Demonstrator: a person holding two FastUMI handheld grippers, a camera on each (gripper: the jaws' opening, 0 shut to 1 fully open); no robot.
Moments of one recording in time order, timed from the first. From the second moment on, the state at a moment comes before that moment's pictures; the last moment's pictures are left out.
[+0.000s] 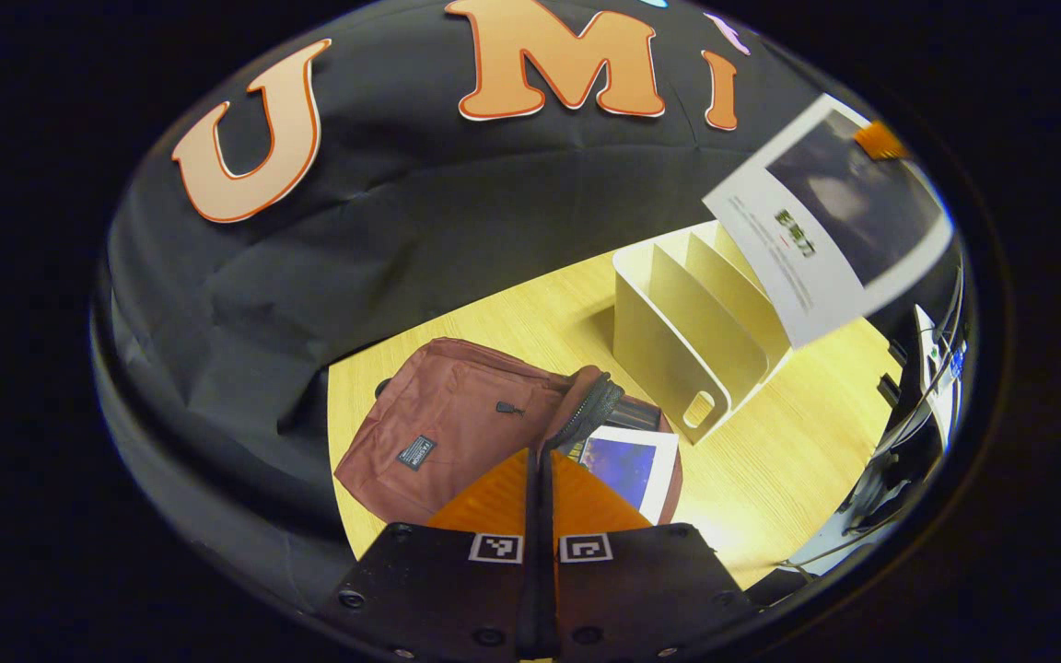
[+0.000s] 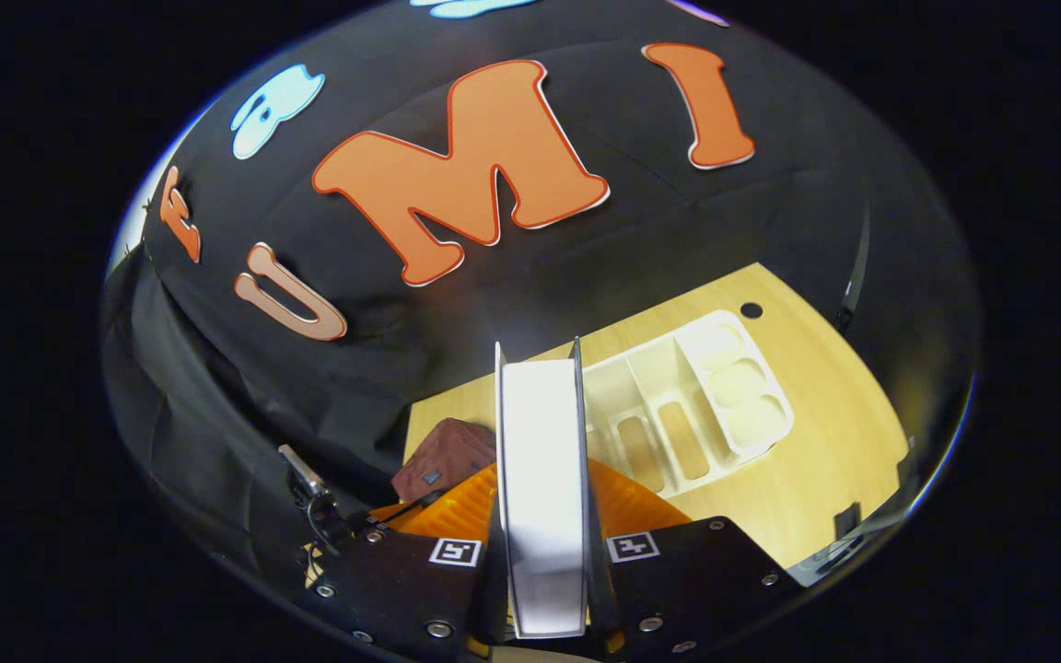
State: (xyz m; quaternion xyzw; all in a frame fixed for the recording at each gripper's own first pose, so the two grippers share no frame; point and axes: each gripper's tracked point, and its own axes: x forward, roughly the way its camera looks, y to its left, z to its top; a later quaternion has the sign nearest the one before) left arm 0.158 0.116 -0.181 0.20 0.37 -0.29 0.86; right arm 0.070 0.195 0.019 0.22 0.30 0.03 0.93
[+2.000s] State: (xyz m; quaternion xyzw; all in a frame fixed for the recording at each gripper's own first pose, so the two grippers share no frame) left arm 0.139 0.087 -0.156 0.22 0.34 -0.30 0.86; right arm 0.151 0.380 -0.267 0.46 0.36 -0.04 0.81
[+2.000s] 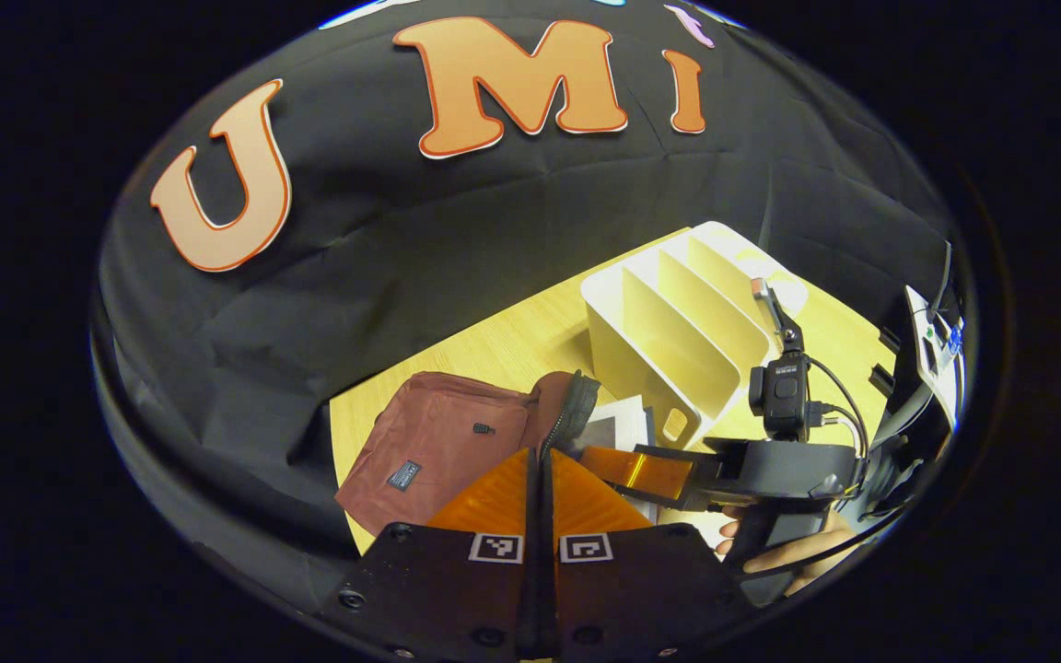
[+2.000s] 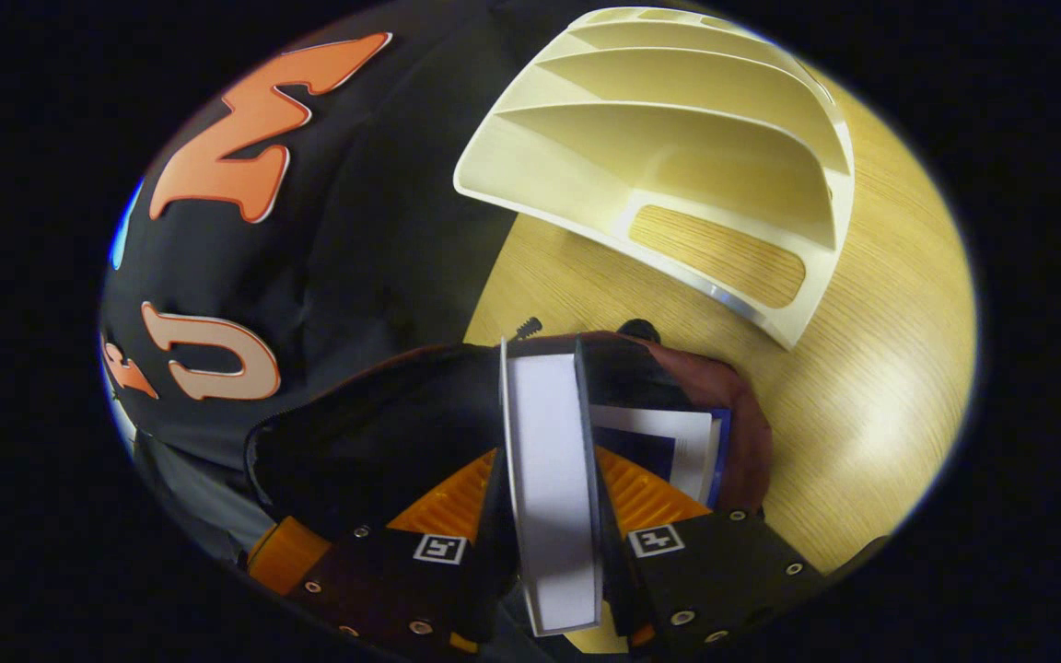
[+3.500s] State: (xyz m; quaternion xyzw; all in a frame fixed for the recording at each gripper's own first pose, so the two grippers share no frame) left arm 0.065 0.049 -0.225 0.12 0.41 -0.23 0.88; right arm 0.051 0.158 -0.235 0.25 0.44 -0.06 0.86
